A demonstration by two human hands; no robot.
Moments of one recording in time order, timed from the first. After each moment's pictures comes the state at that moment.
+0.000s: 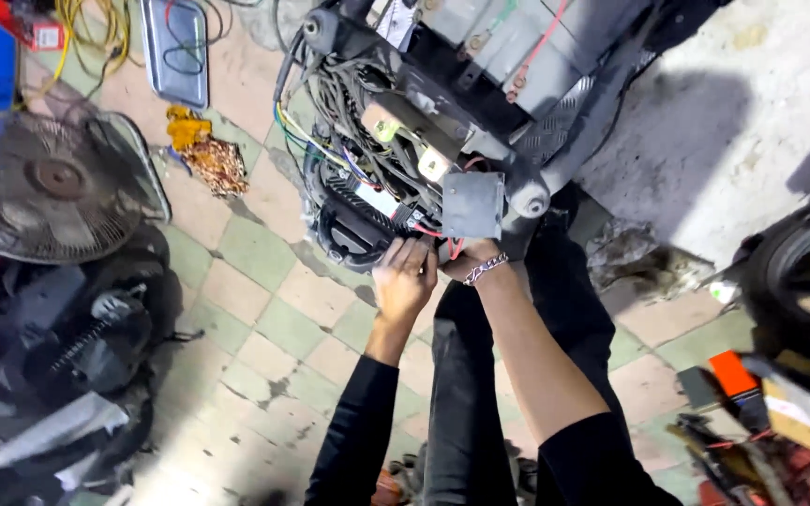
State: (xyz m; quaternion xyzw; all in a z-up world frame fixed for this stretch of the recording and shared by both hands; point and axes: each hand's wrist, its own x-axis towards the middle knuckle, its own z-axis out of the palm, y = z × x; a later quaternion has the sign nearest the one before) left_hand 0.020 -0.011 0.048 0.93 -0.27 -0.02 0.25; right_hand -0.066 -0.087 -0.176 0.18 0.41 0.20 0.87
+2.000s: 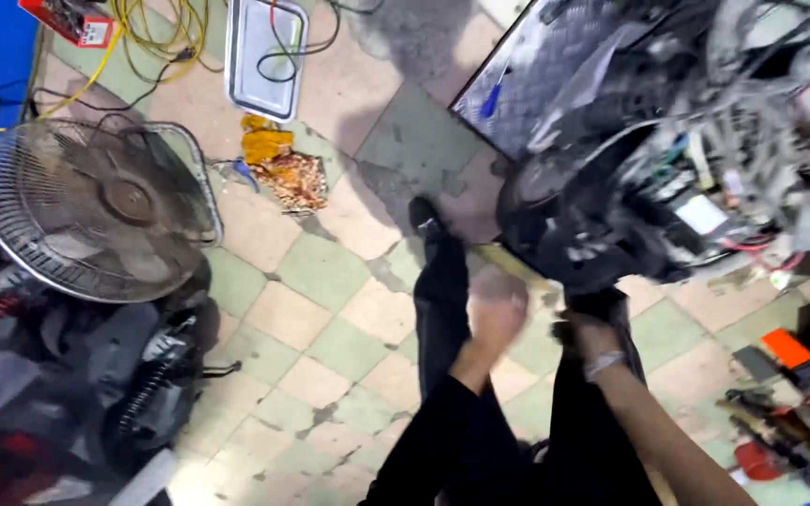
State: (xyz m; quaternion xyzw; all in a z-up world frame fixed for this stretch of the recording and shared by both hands) left_hand 0.133 0.333 -0.007 0.89 -0.27 -0.19 0.32; right_hand -0.020 0.168 -0.008 -0.36 0.66 0.24 0.62
